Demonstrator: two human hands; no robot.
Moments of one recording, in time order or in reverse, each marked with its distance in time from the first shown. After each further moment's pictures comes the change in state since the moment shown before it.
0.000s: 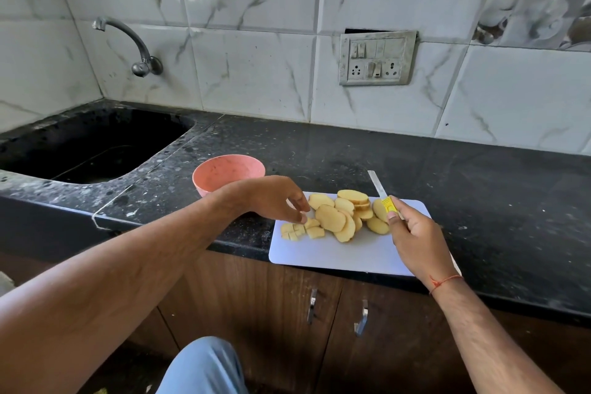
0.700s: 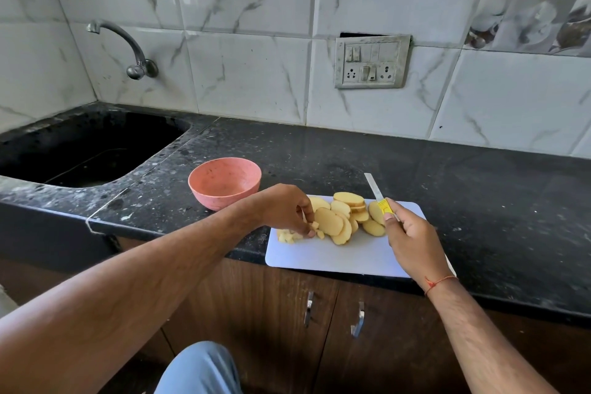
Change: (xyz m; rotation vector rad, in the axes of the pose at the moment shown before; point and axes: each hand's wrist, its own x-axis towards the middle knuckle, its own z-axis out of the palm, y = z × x) left_hand 0.019 0.012 0.023 -0.014 0.072 -0.021; right_hand -0.001 -0.002 -0.001 0.001 0.003 0.012
